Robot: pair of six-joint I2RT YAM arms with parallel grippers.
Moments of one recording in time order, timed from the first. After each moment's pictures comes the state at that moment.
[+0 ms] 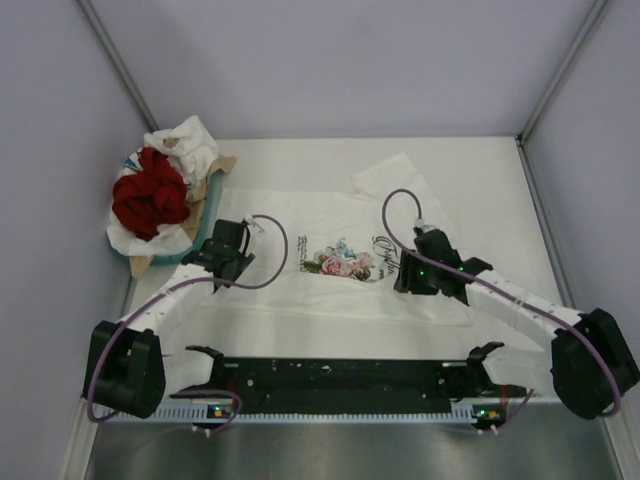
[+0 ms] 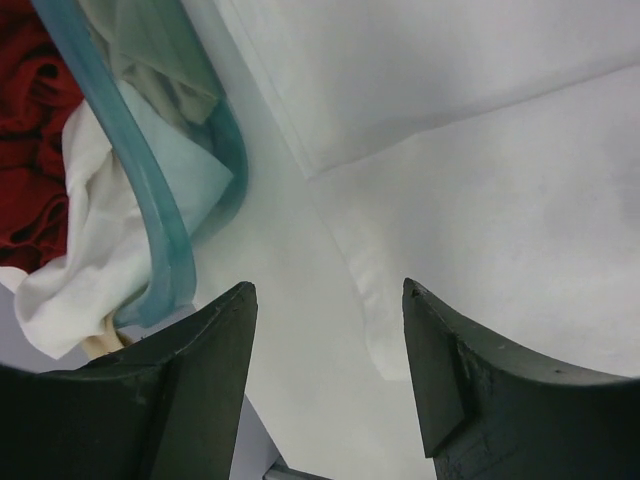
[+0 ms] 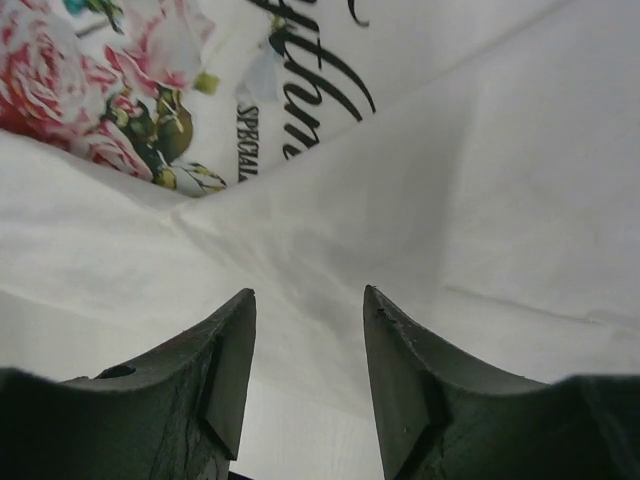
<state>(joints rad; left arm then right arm) -0.26 1.19 0.68 -0.45 -0.40 0.50 0.52 1.10 0.60 -0.37 0.02 0.56</state>
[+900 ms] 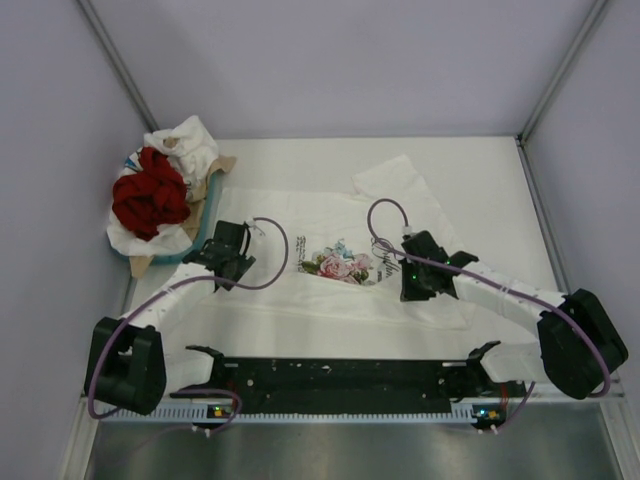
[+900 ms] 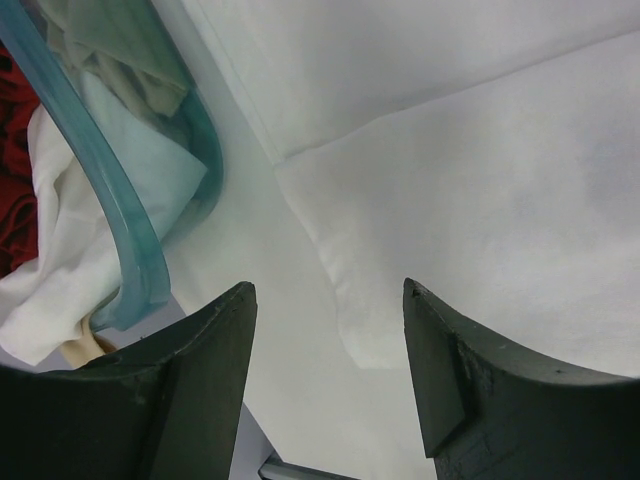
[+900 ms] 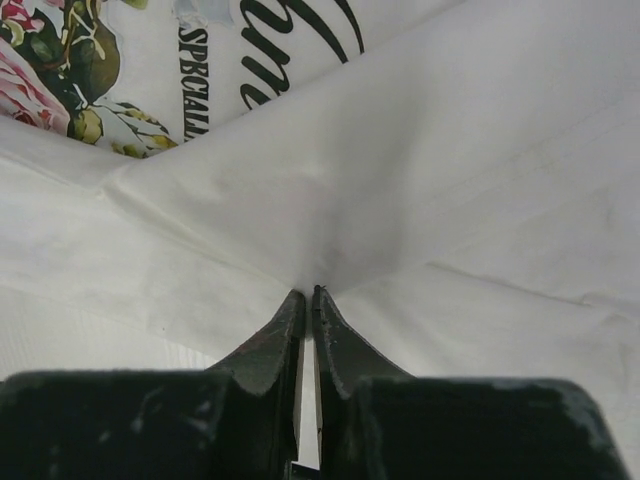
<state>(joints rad) -0.26 1.21 0.67 -0.49 -0.38 0.49 0.60 1.28 0.66 -0.50 0.02 0.54</state>
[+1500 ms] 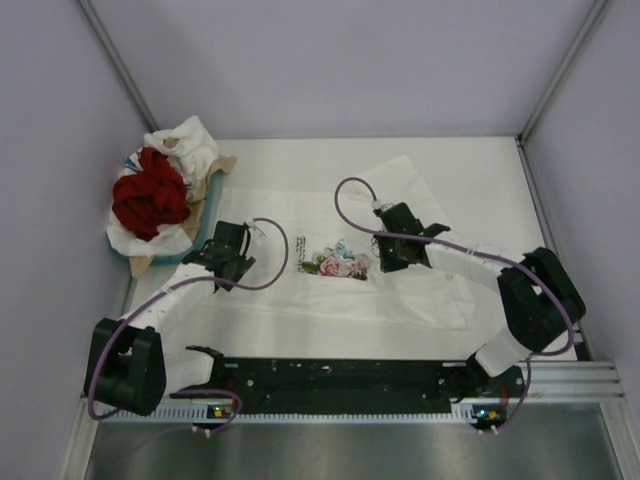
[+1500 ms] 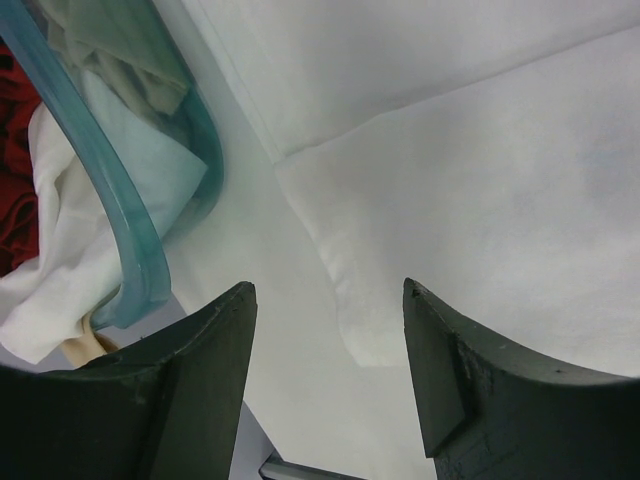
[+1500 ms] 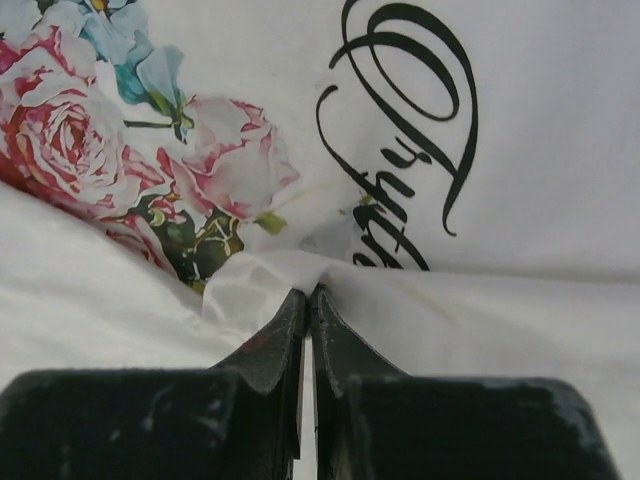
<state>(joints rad) -0.26 1.21 0.67 -0.49 -0.38 0.49 0.60 1.51 0.90 -0.40 0.02 0.33</state>
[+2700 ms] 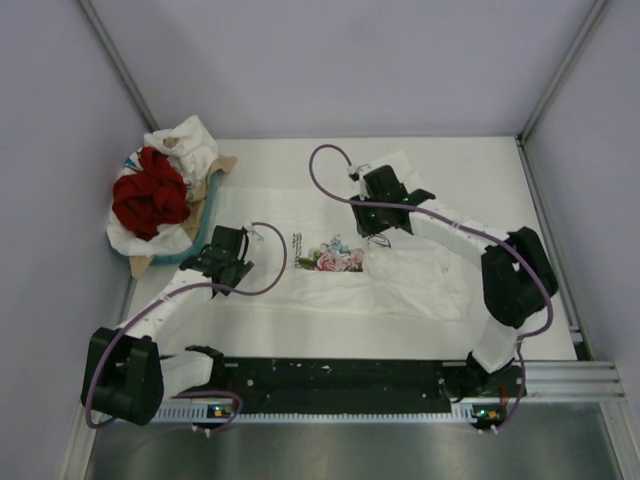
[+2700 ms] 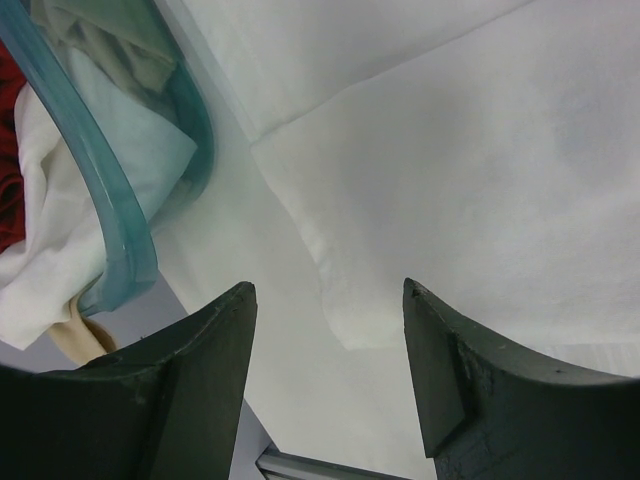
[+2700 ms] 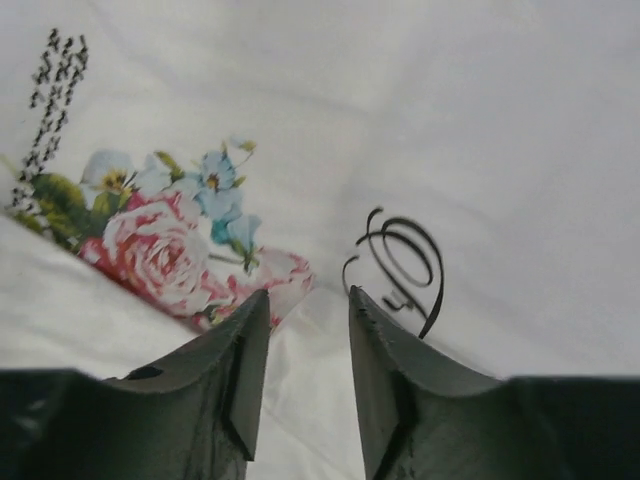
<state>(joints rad) -0.26 1.15 0.63 -0.51 -0.38 0.50 0.60 1.79 1.33 -0.43 0.02 0.10</state>
